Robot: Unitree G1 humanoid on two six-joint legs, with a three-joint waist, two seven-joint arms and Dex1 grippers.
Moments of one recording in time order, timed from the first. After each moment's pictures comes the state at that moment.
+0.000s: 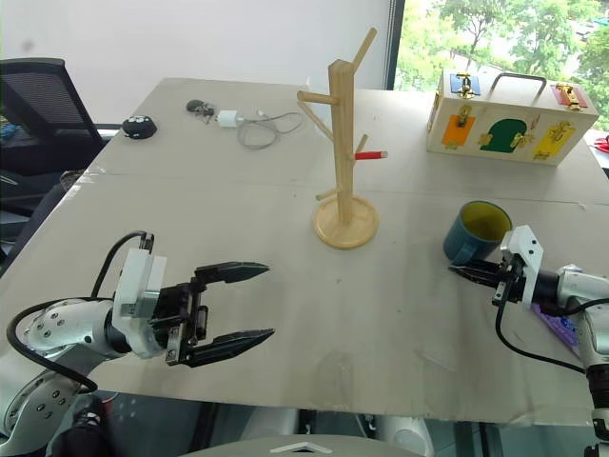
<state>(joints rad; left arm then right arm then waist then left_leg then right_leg) 0.19 0.78 0.26 -0.71 -0.83 0.45 -1.03 -0.13 -0.77 -0.17 0.18 0.43 0.19 1.24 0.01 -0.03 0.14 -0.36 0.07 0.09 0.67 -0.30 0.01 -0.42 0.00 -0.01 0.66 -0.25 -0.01</state>
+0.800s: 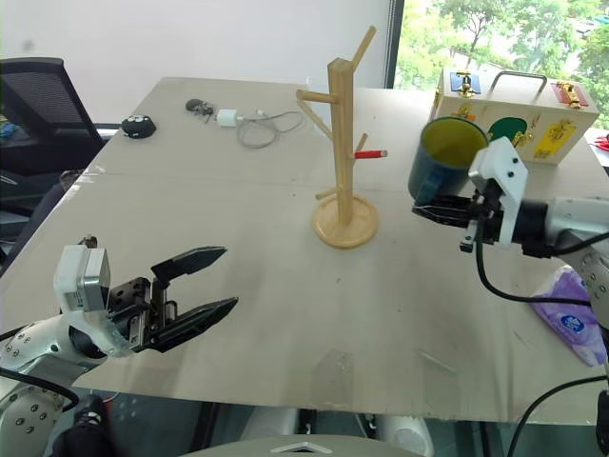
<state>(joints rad) 0.29 0.67 0.42 -0.62 -0.95 0.40 -1.02 -0.46 -0.90 -0.12 -0.38 0.67 0.77 0.93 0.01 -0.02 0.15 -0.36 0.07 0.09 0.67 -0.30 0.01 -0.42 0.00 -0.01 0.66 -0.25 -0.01</state>
